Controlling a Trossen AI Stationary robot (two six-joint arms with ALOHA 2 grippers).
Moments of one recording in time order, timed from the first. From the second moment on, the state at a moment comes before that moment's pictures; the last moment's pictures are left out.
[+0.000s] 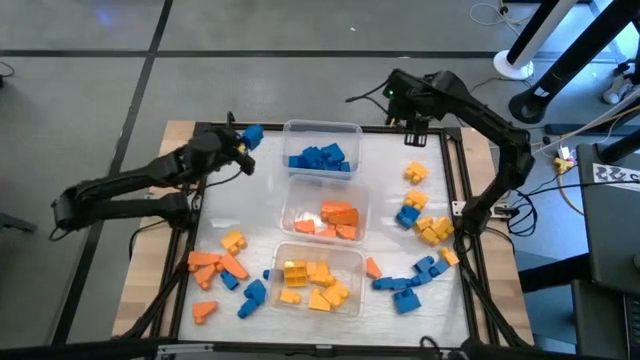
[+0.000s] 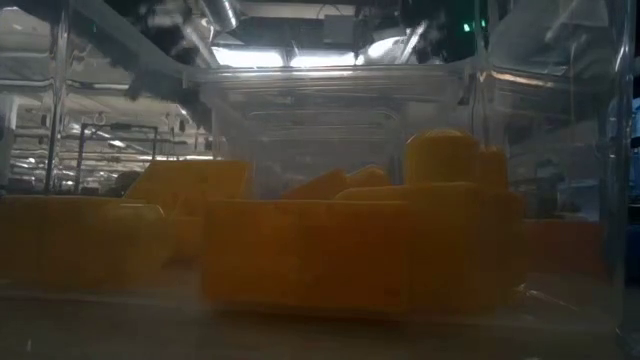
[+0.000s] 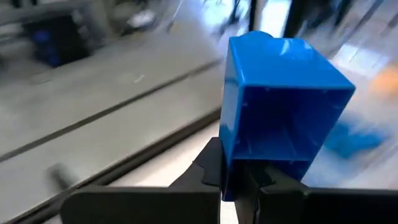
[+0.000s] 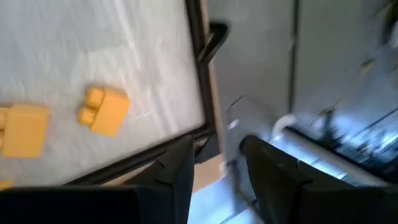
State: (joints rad) left arm 0.46 0.75 0.57 -0.23 -0.45 -0.17; right arm -0.63 1.66 1.85 -1.56 0.44 -0.49
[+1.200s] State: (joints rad) left arm 0.36 1.27 0.57 0.47 -0.24 -0.40; right arm -1.00 1.65 1.16 -1.20 -0.12 -0.57
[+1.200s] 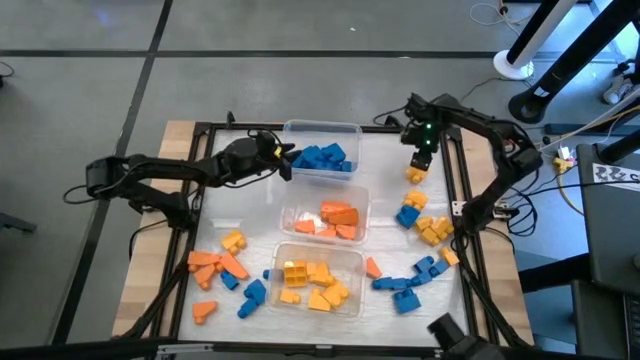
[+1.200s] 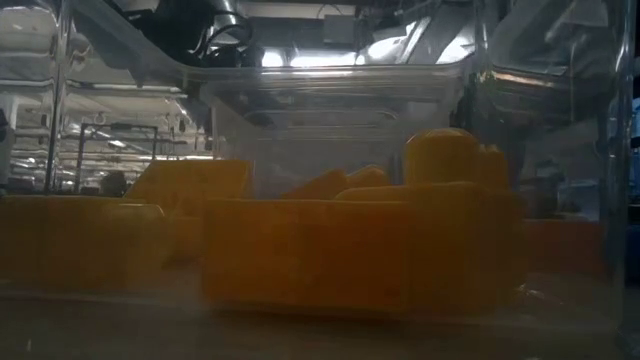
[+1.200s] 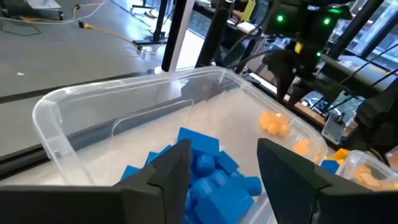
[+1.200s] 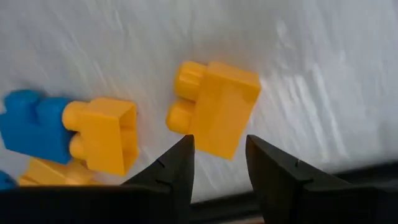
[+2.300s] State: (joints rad) left arm 0.36 1.27 0.57 0.46 -0.23 -0.45; right arm -1.14 1.69 1.11 -1.06 -0.24 -0.52
